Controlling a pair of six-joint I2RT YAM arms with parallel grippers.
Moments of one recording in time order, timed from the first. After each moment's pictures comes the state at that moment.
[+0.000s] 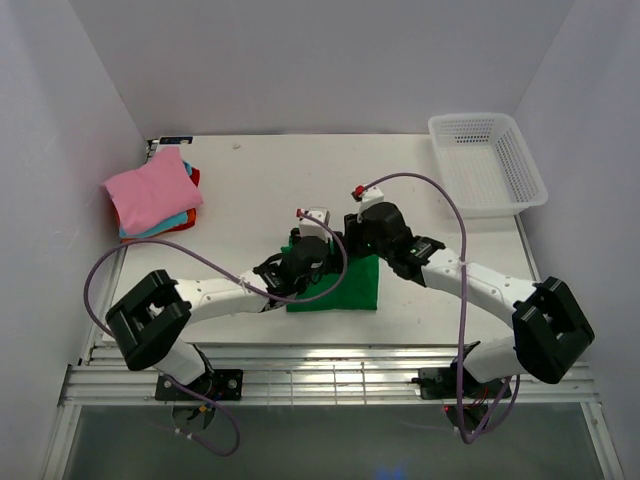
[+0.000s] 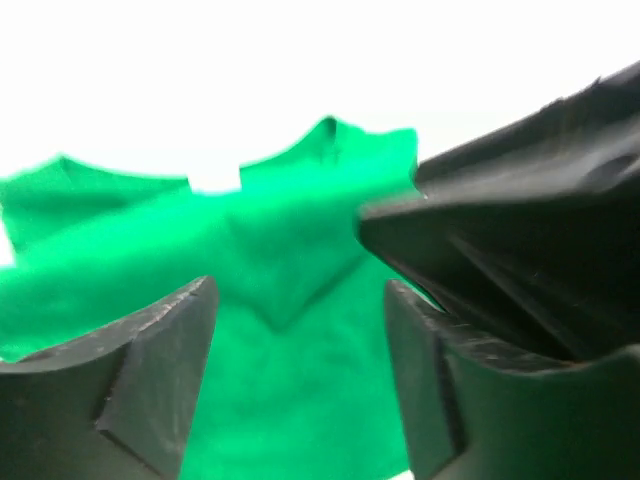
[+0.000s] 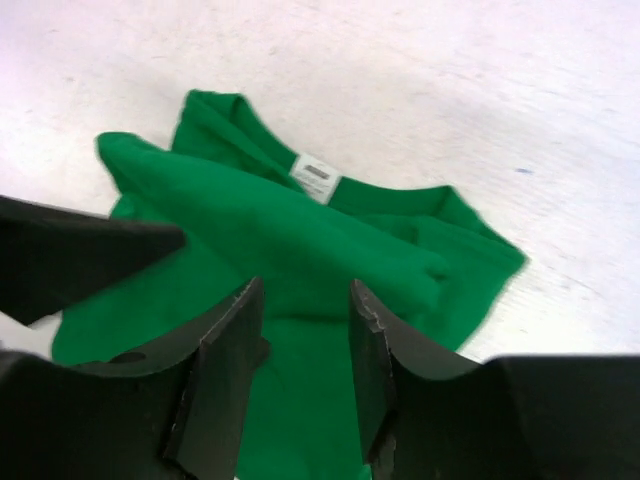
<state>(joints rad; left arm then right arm) -0.96 1.53 0.75 0.31 -0.43 -0.55 0.77 1.41 0.88 -0.03 0.09 0.27</state>
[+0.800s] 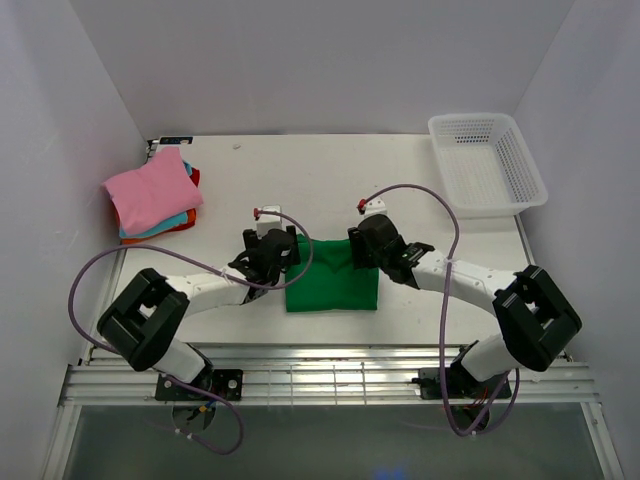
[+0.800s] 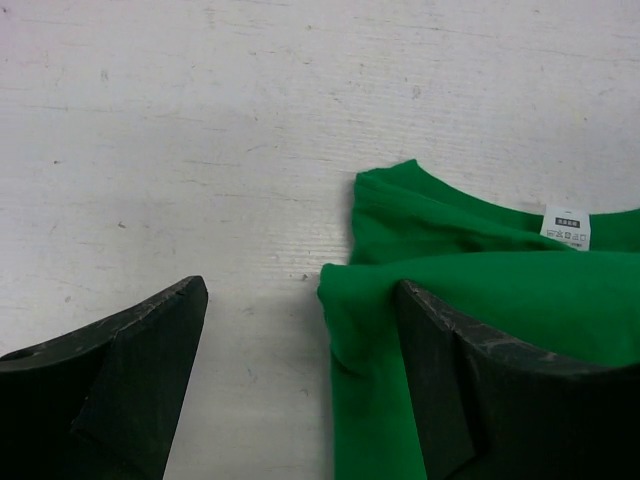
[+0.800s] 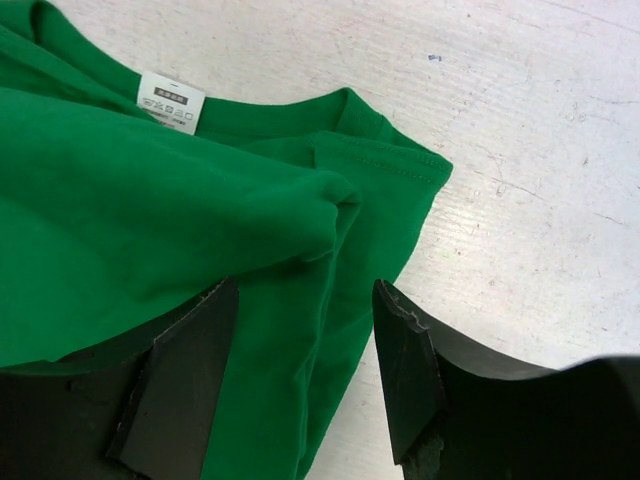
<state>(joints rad) -0.71 1.49 0.64 0.22 -0.60 -0.46 0.76 1.45 0.82 -0.11 0.32 0.30</state>
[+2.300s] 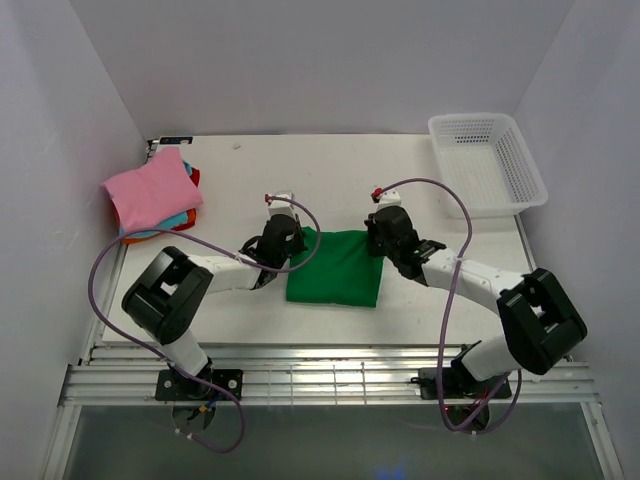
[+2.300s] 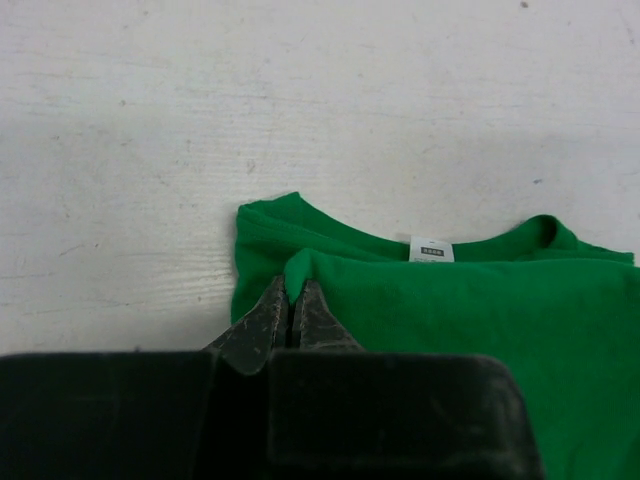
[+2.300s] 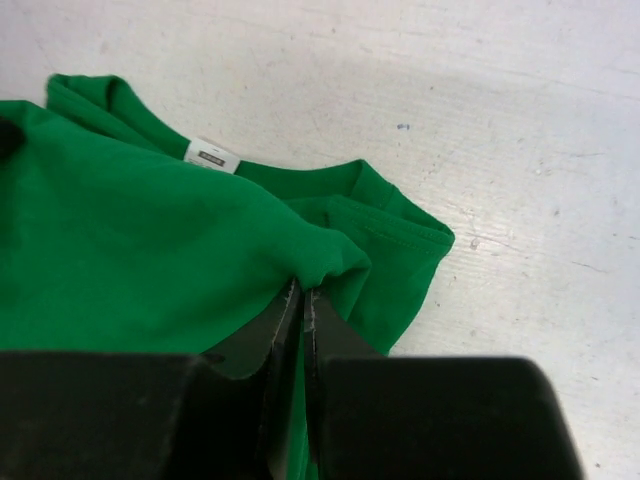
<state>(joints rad) -0.64 1.67 0.74 0.46 -0.32 -0.49 0.65 1.45 0.78 0.04 0.23 0.30</state>
